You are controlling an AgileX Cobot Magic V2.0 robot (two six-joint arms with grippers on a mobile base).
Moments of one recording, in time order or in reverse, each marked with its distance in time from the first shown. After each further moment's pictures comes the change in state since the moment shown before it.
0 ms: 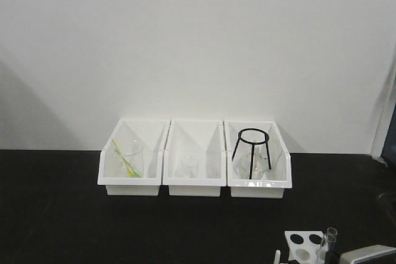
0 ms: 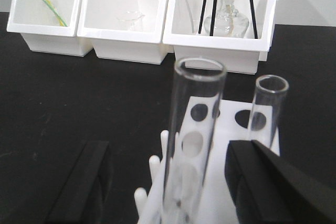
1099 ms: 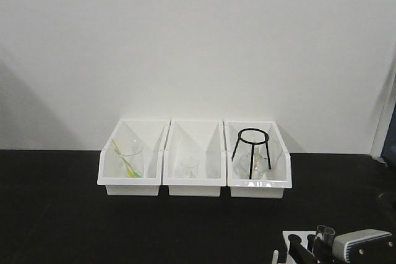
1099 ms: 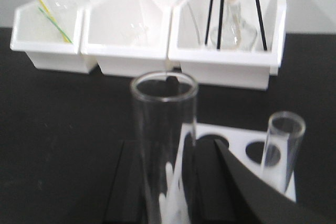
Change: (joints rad) left arm 0.000 0.000 0.000 0.000 0.000 0.000; right arm 0.000 0.011 -0.060 -0.036 -0.002 0.052
